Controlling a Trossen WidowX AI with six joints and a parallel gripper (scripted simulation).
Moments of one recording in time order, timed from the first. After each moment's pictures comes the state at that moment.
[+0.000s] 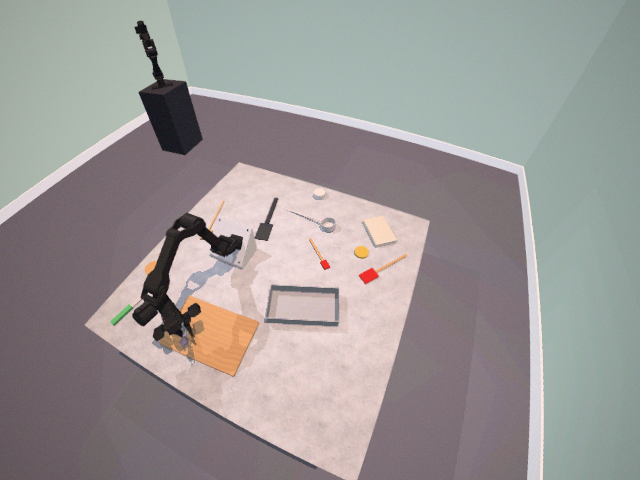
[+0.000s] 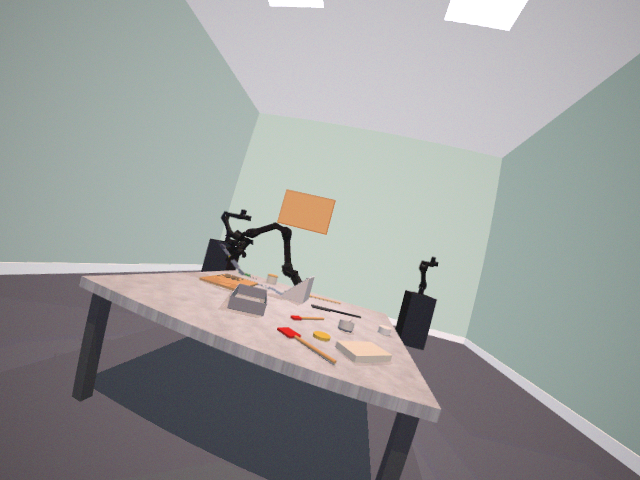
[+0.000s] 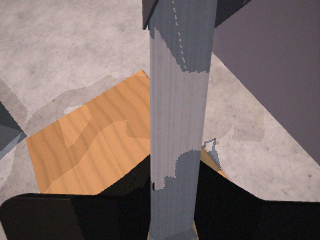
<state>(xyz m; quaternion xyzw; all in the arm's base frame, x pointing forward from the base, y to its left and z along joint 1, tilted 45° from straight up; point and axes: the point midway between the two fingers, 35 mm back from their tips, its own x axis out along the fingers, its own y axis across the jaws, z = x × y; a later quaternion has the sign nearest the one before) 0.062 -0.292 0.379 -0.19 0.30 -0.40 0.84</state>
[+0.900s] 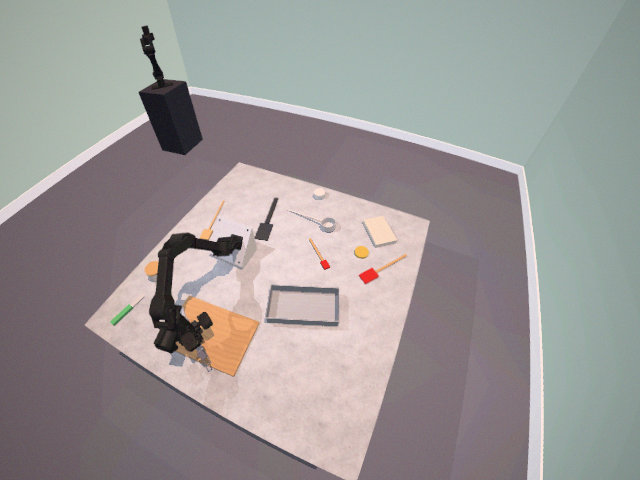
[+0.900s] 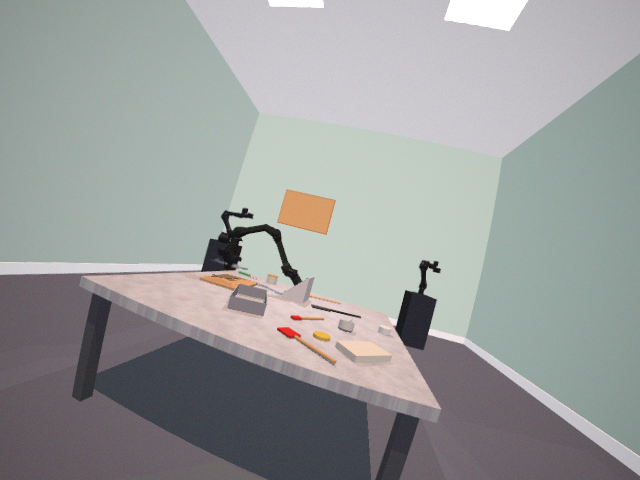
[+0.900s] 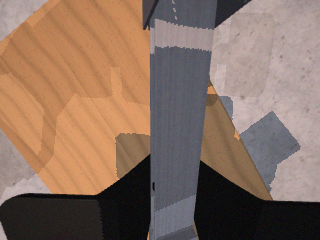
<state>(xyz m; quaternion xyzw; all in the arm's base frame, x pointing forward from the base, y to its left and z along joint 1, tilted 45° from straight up) 0.073 -0.325 0.345 -0.10 0.54 -0.44 0.71</state>
